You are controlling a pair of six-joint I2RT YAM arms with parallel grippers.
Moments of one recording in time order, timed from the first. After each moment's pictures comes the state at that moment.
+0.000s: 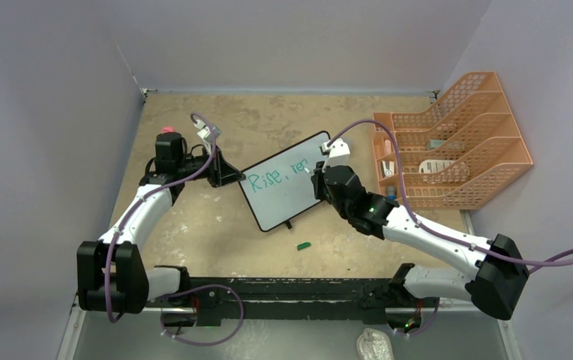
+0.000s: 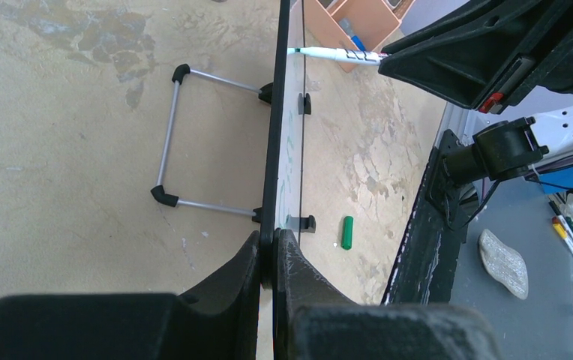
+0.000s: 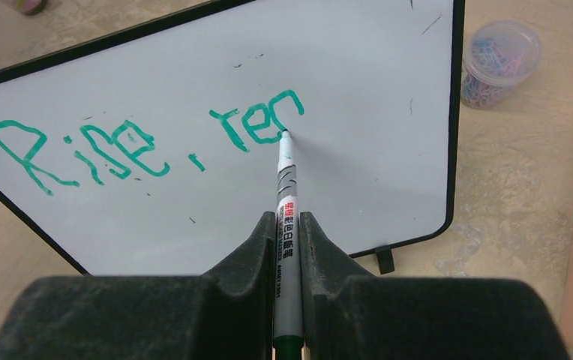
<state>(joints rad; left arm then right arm) -0.05 1.24 0.78 -0.10 1.04 -0.09 0.88 1.17 0.80 -0.10 0.46 0.37</state>
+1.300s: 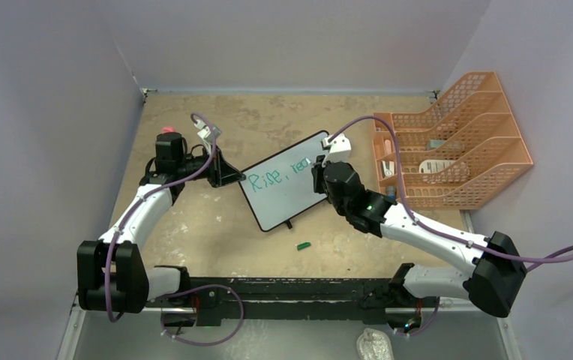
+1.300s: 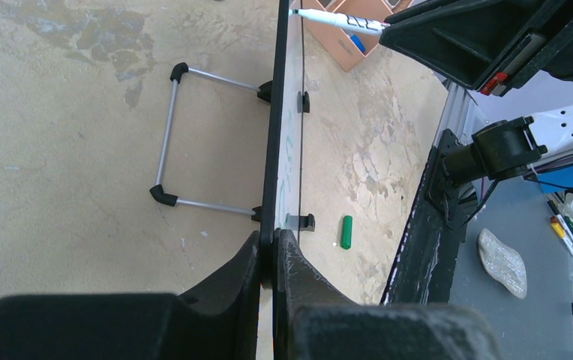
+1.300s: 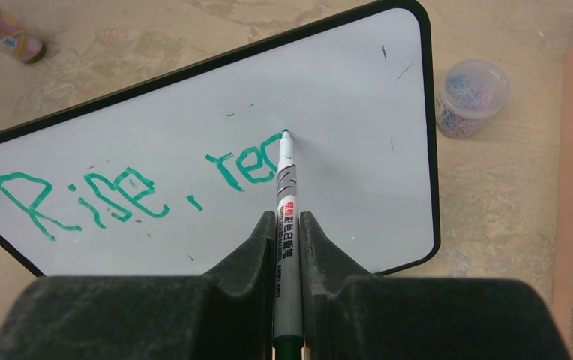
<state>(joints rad) -0.05 1.25 0.78 -0.10 1.04 -0.09 0.87 1.19 0.82 -0.03 0.53 0.35</state>
